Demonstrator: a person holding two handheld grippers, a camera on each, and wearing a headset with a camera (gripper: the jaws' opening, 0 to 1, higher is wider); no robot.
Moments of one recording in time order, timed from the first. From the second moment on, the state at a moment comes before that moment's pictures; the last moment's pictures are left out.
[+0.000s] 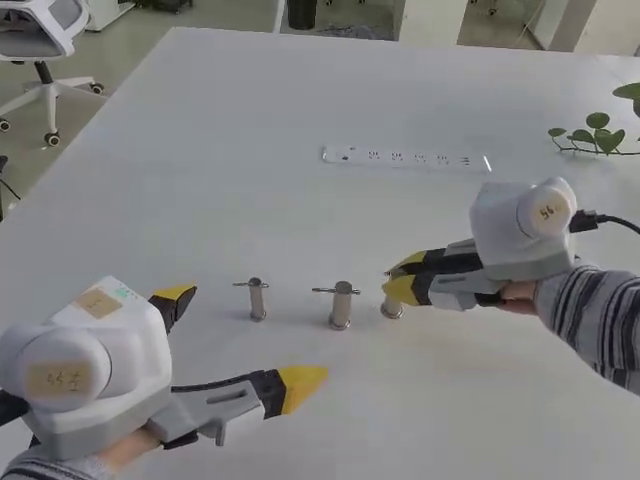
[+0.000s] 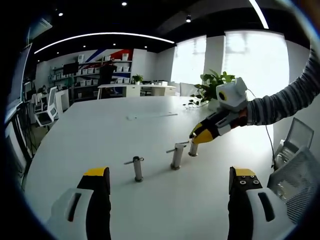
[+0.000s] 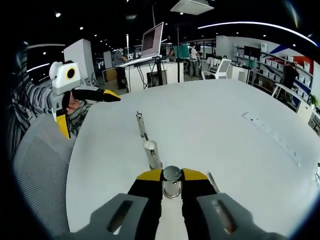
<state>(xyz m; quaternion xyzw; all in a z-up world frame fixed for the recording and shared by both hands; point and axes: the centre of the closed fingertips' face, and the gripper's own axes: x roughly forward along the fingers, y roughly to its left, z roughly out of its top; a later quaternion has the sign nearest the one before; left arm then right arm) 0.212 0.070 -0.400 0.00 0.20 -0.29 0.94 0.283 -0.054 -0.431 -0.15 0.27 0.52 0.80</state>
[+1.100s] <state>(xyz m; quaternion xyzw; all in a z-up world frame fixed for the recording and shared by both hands) 0.204 0.069 -0.400 0.00 0.20 -0.29 0.93 0.234 -0.042 -0.447 -0.17 0.26 0.55 0.77</state>
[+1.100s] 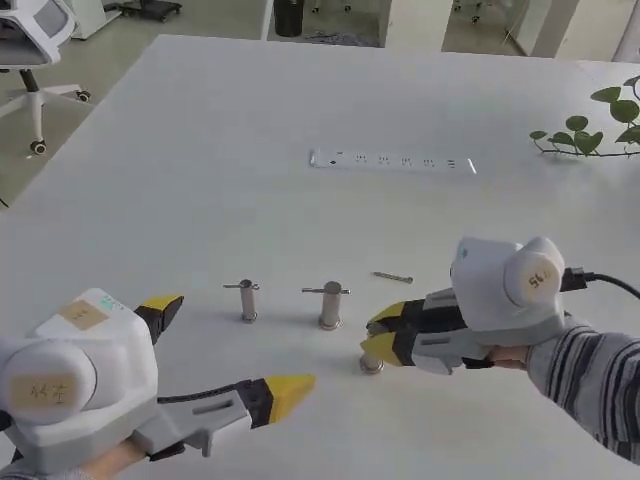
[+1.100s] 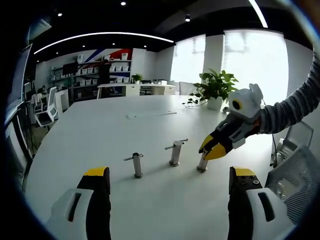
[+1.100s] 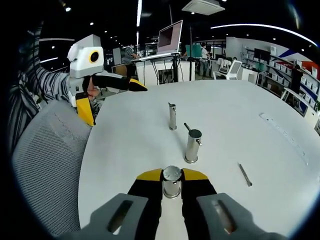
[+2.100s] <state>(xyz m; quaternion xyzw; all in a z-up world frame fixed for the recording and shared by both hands) 0.205 0.072 -0.401 0.00 0.20 -0.29 0.94 0.228 -0.069 -0.442 -0.17 0.31 0.55 0.75</state>
